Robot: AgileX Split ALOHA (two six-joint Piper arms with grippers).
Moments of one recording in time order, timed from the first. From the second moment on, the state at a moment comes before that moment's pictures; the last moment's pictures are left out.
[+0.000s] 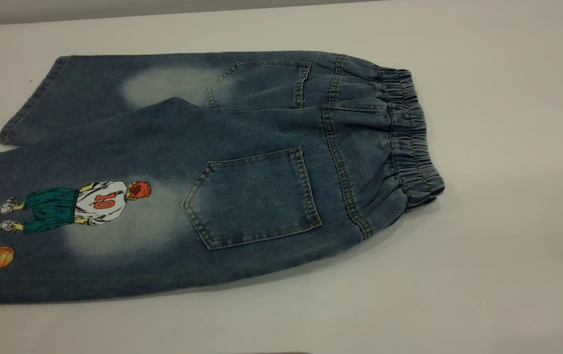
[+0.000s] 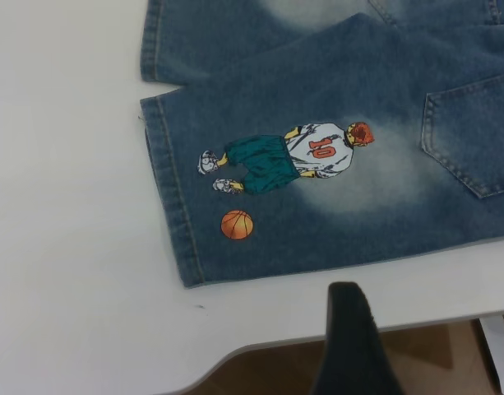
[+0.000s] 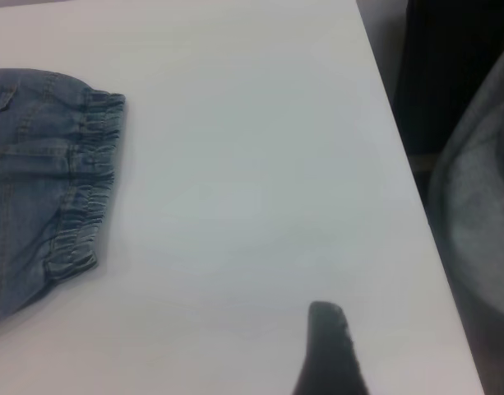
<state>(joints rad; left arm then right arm) 0.00 -0.02 -0.49 -0.13 1.13 0.08 -0.02 -0.01 -0.47 -0.01 1.13 0.14</state>
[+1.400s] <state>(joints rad) 0.00 0.81 -0.63 -0.30 0.72 0.48 -0.02 0.86 -0.47 0.75 0.79 -0.45</state>
